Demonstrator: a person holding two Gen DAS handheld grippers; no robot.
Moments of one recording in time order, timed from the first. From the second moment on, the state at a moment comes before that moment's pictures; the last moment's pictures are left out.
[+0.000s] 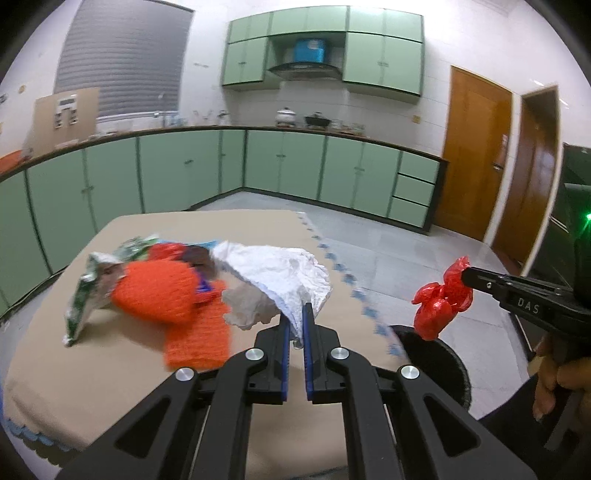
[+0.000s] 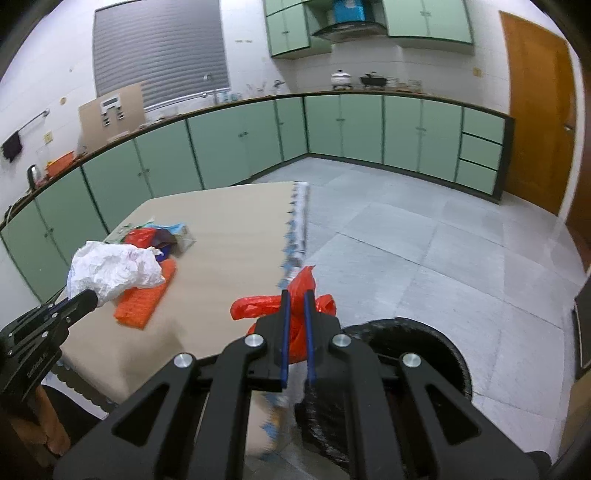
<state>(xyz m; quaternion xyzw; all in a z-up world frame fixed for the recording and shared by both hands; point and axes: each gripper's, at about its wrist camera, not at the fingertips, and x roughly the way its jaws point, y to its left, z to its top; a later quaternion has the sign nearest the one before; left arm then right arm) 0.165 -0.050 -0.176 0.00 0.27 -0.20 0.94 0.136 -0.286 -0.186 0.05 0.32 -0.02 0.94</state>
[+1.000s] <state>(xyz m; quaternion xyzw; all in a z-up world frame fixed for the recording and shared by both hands) 0.207 -0.265 -0.258 0.09 0.36 -0.36 0.86 0.125 -0.447 -0.295 0.15 0.41 -0.17 0.88</state>
